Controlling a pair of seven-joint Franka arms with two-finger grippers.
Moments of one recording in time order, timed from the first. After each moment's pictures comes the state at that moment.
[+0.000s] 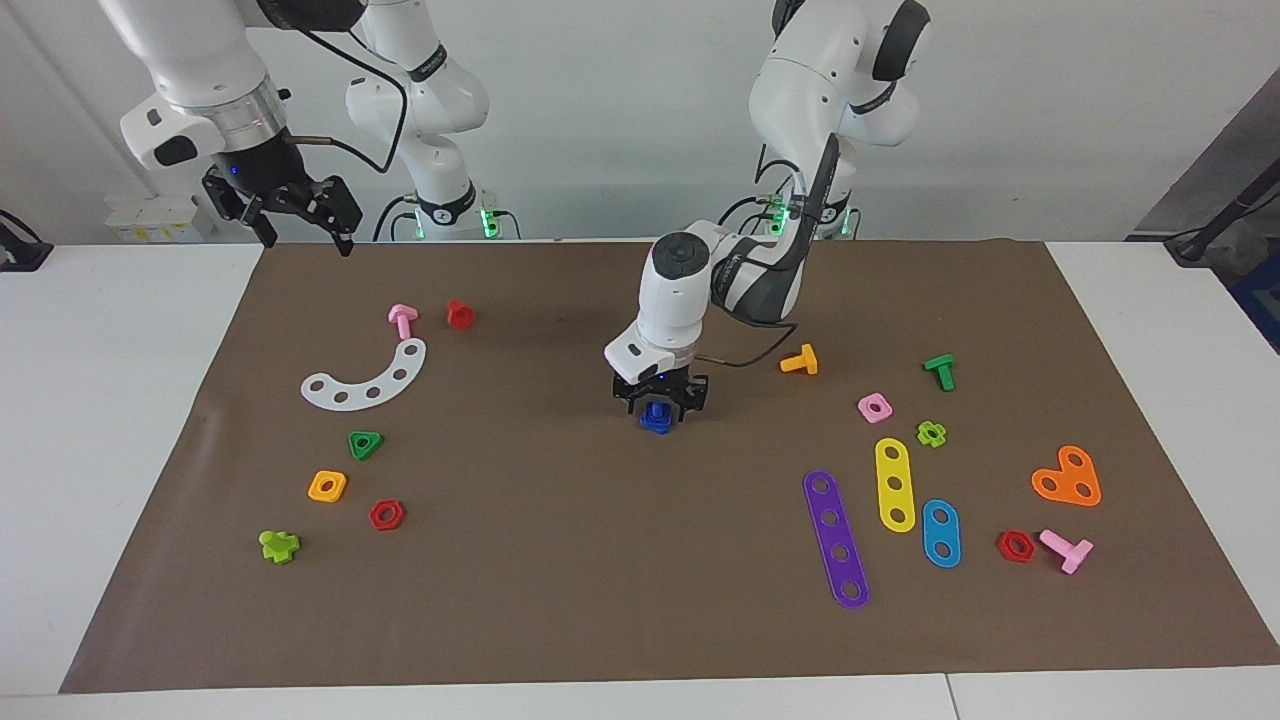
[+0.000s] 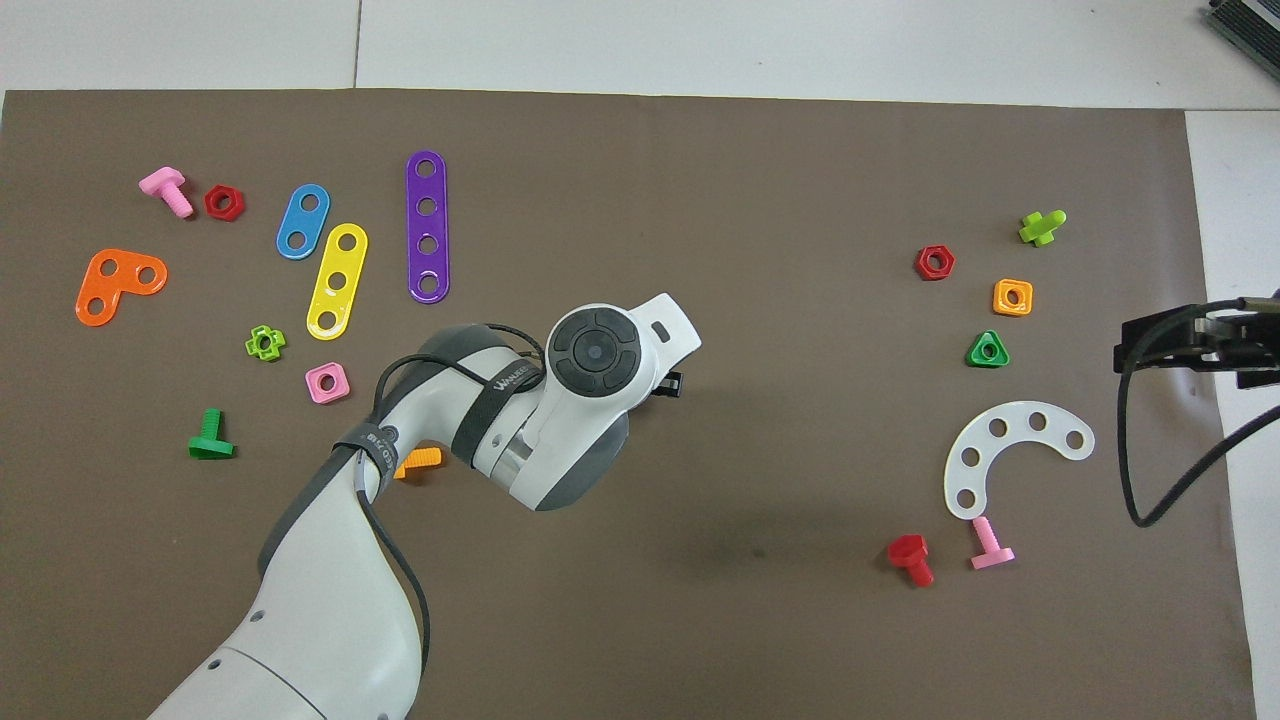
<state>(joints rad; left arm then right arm) -0.60 0.46 -0.10 -1.79 0.04 2.34 -0.46 0.06 -0.08 -0.05 -1.61 -0.03 1.50 0.16</state>
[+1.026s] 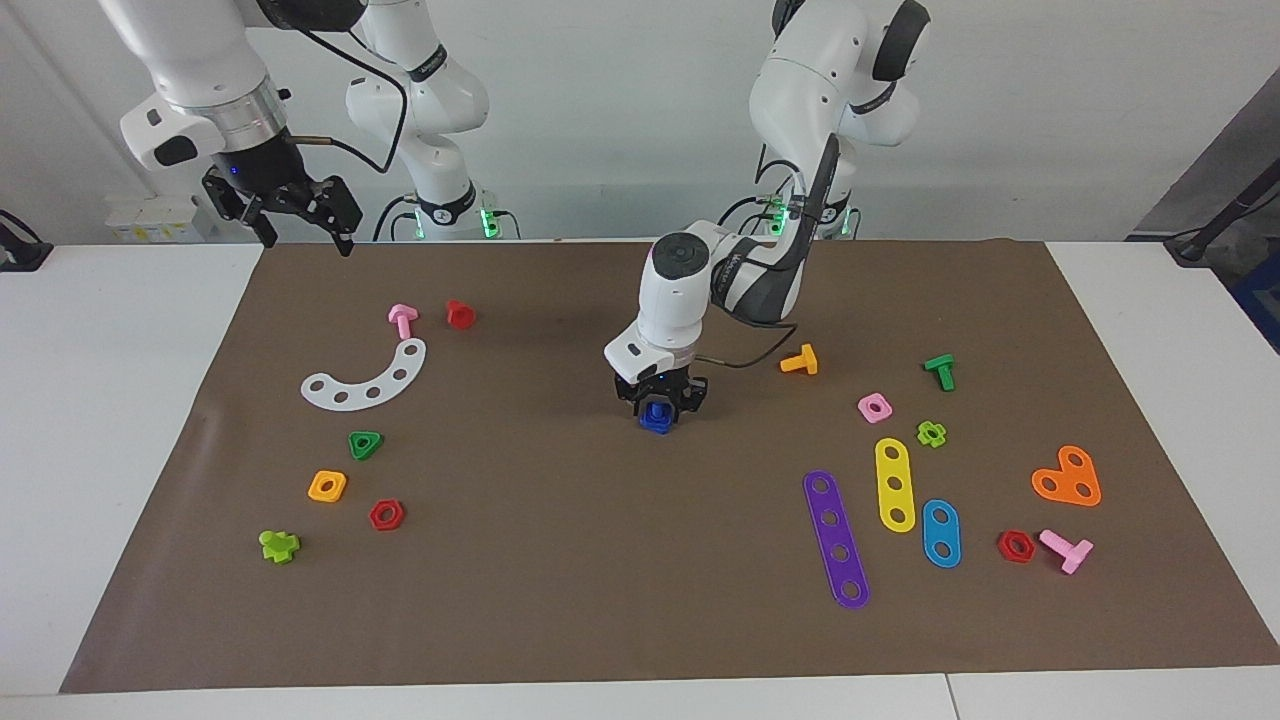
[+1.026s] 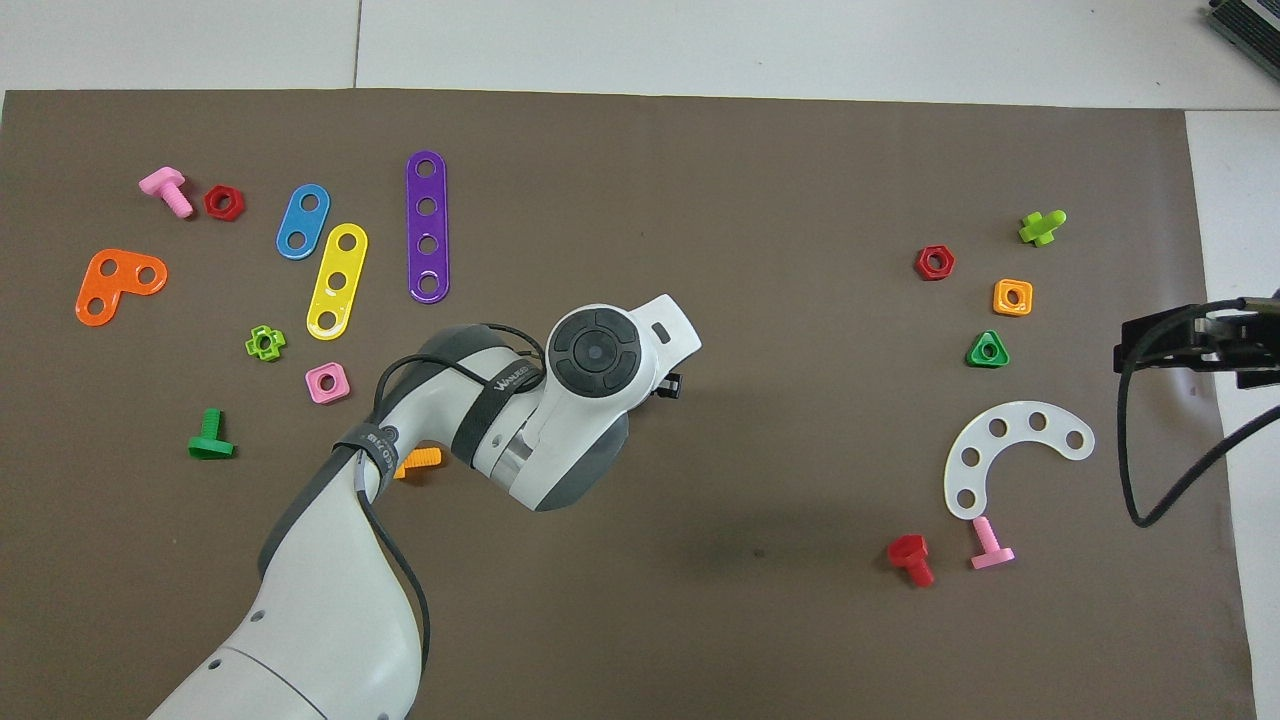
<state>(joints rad) -0.60 0.46 -0.10 -1.79 0.05 2.34 -0.45 0.06 -0.08 -0.05 -1.61 -0.03 1.50 0.16</state>
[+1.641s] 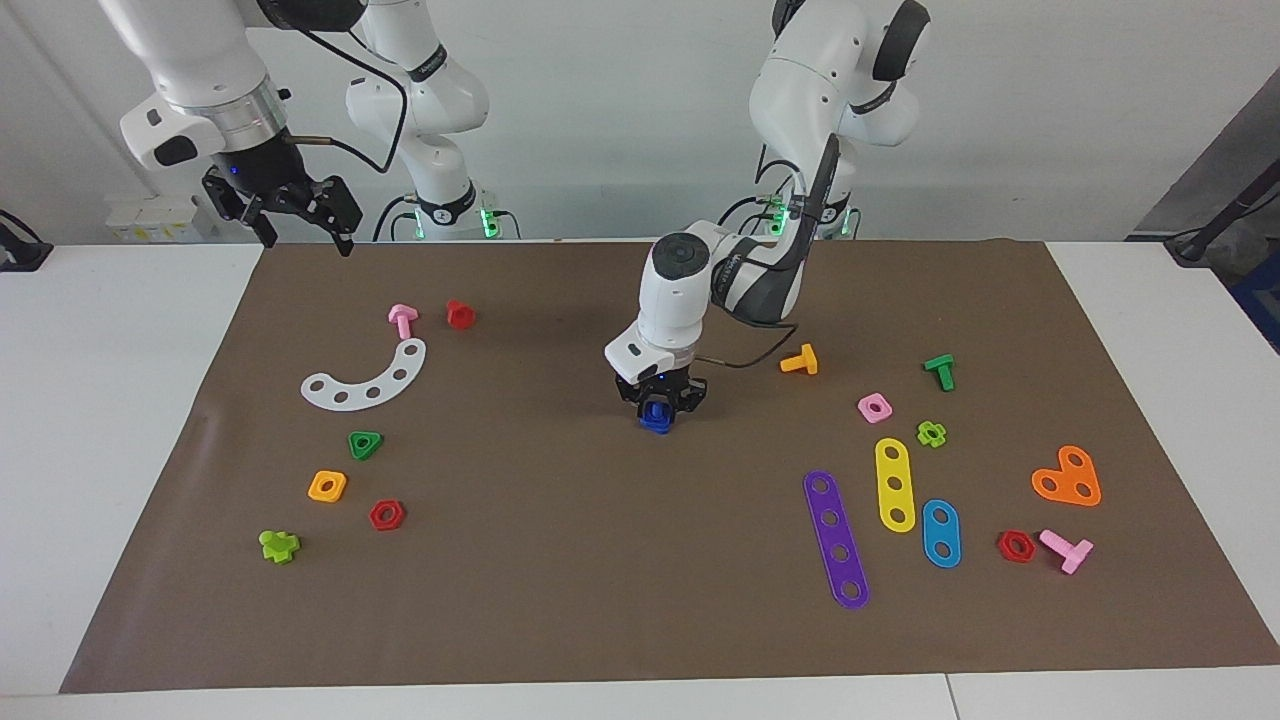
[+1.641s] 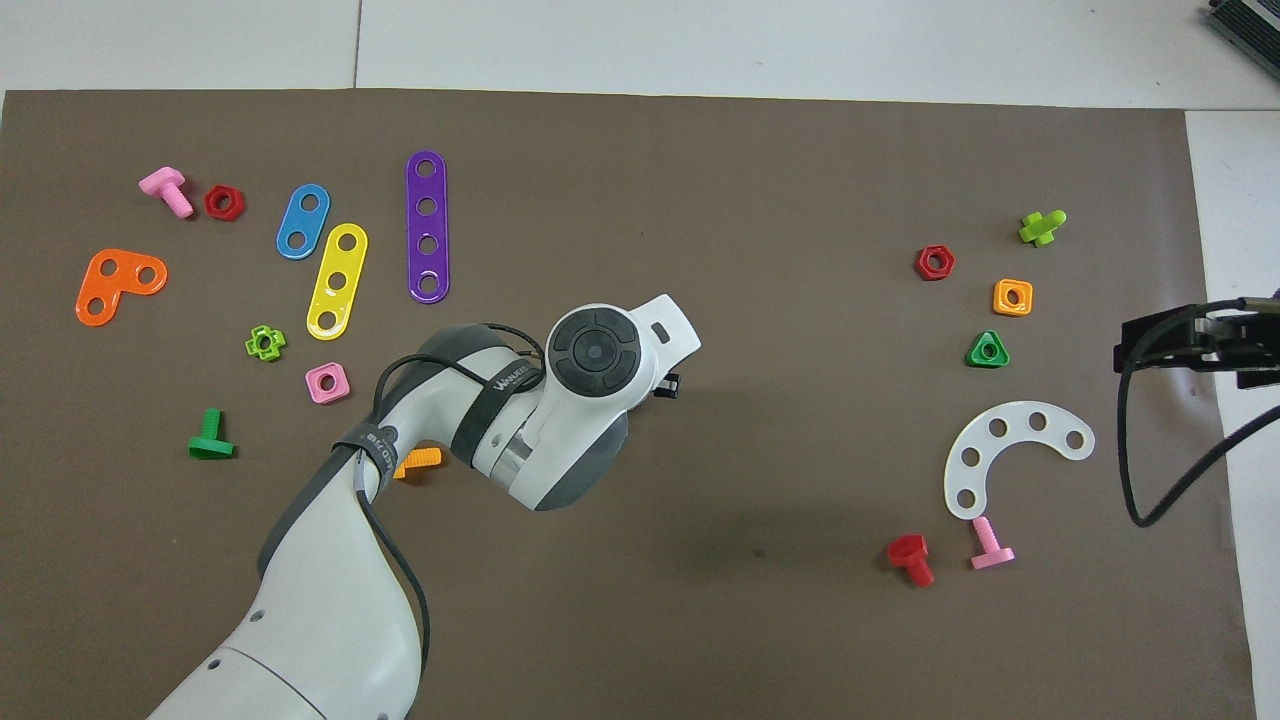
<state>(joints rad) -0.60 0.46 -0.10 -1.79 0.05 2.34 -0.45 0.06 -0.08 -0.05 -1.61 -0.03 1.50 0.16</state>
